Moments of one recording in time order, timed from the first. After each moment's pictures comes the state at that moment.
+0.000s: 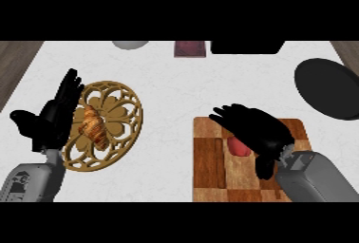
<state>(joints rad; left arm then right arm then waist) -0.21 0.25 0.01 -1.49 0.08 0.13 0.08 -0.40 -0.36 0.43 -1.67 0.89 0.70 0.11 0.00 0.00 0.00</state>
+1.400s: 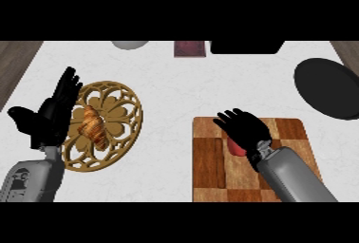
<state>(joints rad) -0.23 0.21 0.09 -1.46 0.04 0.07 0.07 -0.41 -0.26 0.45 -1.37 1.26 0.64 0.00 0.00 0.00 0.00</state>
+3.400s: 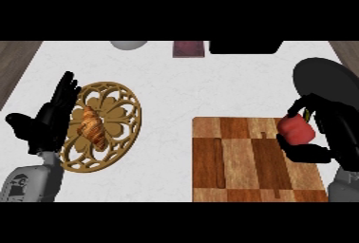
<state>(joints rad) -0.20 0.19 0.11 -1.48 0.02 0.05 0.07 -0.16 -0.13 -0.14 -1.88 0.94 0.28 0.06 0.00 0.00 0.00</state>
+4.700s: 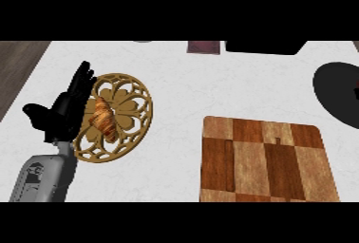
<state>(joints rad) -0.28 0.15 0.06 -1.47 0.00 0.04 0.07 -0.66 -0.61 -0.60 -0.59 0.85 -0.22 -0.41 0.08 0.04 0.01</state>
